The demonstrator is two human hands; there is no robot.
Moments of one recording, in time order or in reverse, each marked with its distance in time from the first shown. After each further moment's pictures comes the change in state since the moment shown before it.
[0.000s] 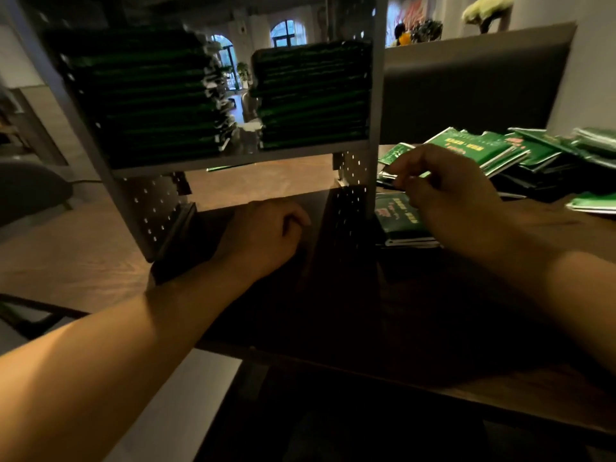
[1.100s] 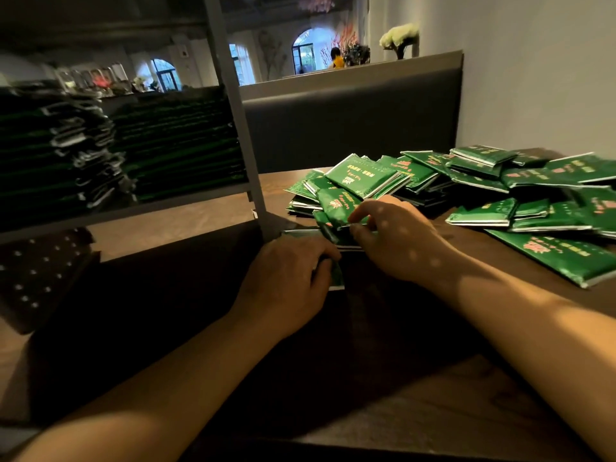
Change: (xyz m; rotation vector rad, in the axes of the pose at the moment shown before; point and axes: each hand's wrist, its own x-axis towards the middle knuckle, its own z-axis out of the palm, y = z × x) left_hand 0.009 0.139 0.062 -0.024 -0.036 0.250; right_hand -0.009 0.045 -0.071 -0.557 -0.131 0.229
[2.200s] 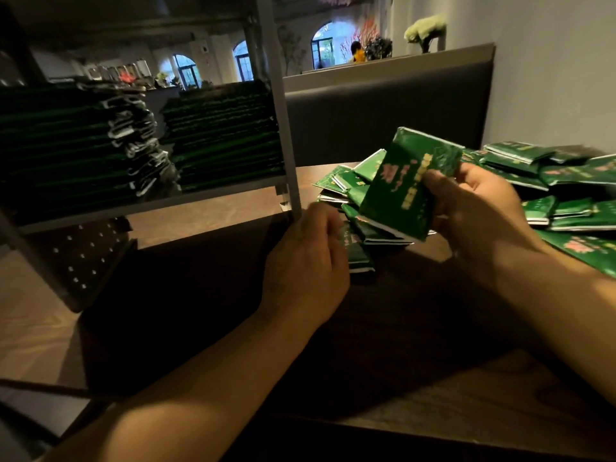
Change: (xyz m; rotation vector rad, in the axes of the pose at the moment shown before) left_hand -0.009 0.004 -0.012 -0.150 0.200 -0.176; right_hand -0.015 -0.022 -0.026 1.242 0.269 0.310
